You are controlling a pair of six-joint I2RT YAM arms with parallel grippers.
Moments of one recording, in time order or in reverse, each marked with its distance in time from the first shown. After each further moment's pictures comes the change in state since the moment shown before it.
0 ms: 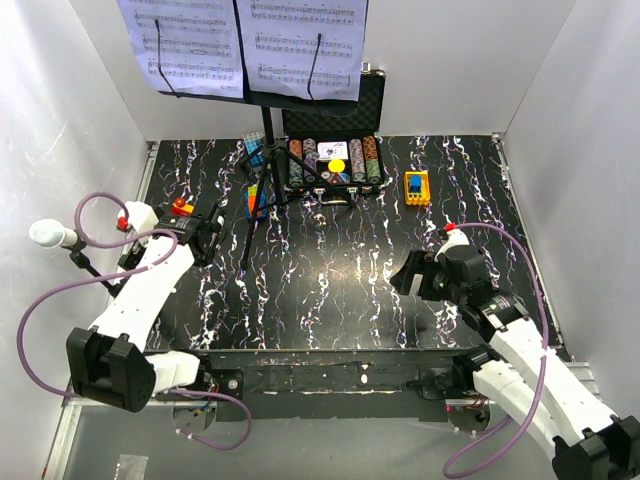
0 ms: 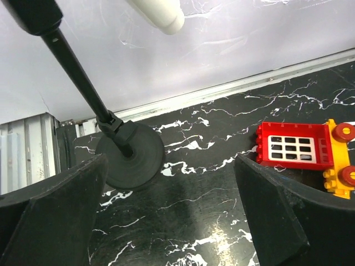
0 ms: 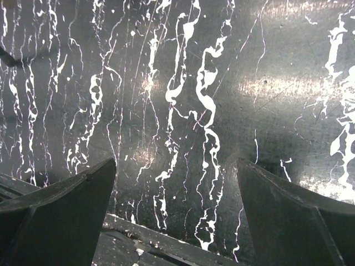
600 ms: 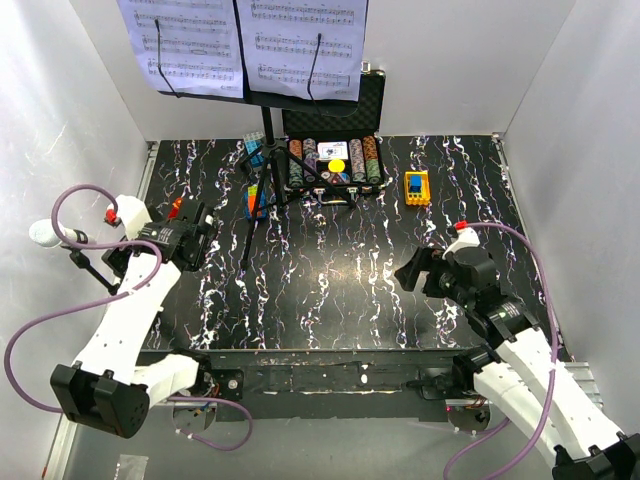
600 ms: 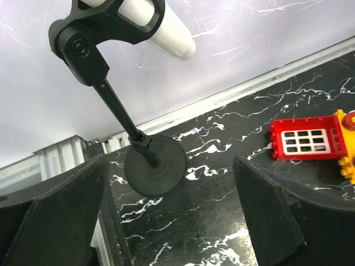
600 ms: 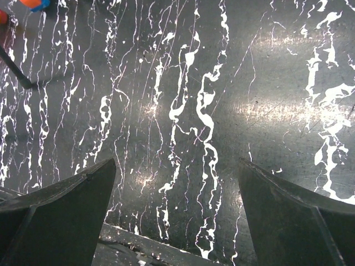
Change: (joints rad) left arm 0.000 -0.123 0.051 0.009 -0.003 0.341; right arm 0.000 -0.078 0.024 -0.015 0.060 -0.005
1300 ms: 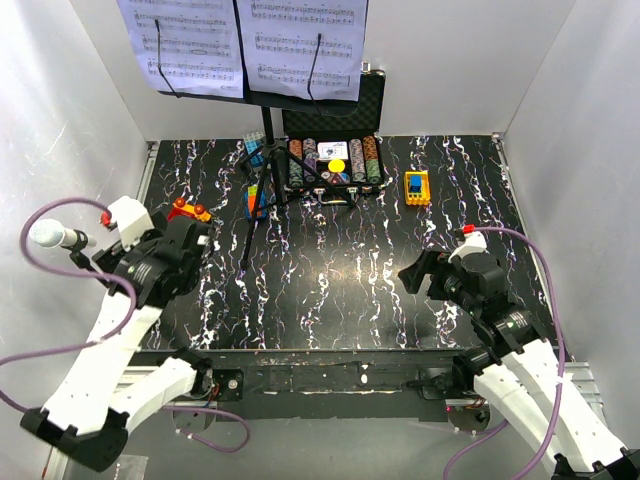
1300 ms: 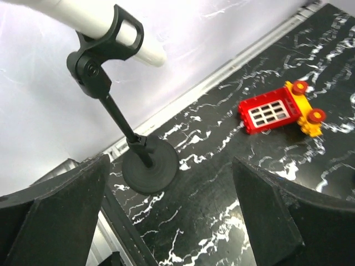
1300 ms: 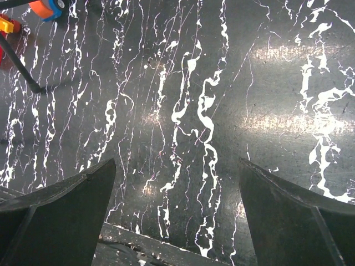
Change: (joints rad) left arm -0.201 -0.235 0.032 0.013 0.045 0.249; right arm 0.000 -0.078 0.001 -0.037 0.011 -0.010
